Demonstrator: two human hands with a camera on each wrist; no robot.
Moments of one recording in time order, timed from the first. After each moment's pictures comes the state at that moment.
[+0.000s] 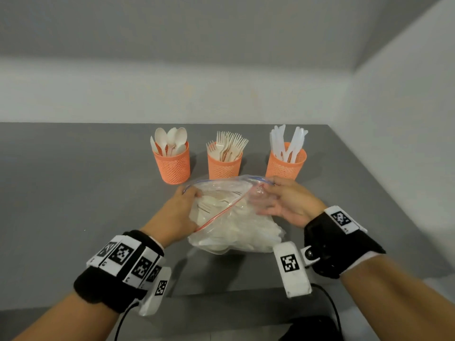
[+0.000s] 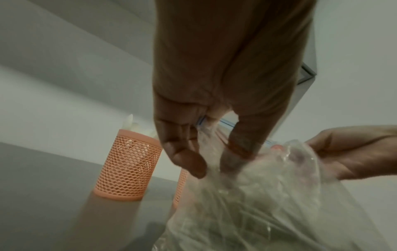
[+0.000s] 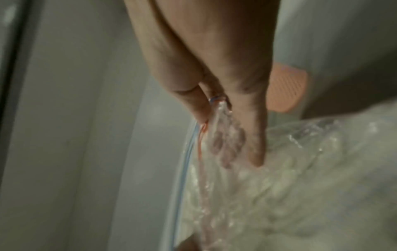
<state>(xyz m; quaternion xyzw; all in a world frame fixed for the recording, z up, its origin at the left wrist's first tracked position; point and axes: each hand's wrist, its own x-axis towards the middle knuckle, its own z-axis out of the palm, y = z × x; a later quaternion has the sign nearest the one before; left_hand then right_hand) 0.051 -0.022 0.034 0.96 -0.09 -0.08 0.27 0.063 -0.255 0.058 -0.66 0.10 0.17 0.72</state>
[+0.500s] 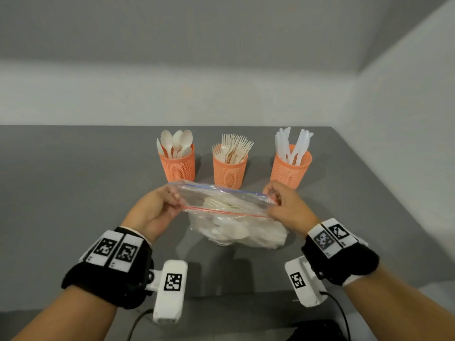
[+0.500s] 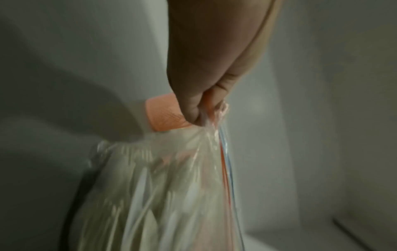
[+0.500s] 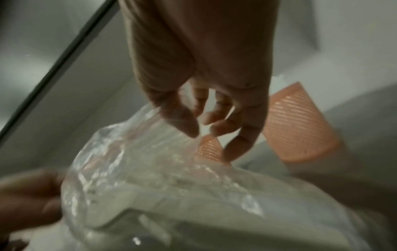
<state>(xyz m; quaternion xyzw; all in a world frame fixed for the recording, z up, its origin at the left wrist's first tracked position) 0.065 0.008 0.040 0.49 0.14 -0.10 0.85 0.057 -0.248 0.039 -0.88 -0.04 0.04 0.47</state>
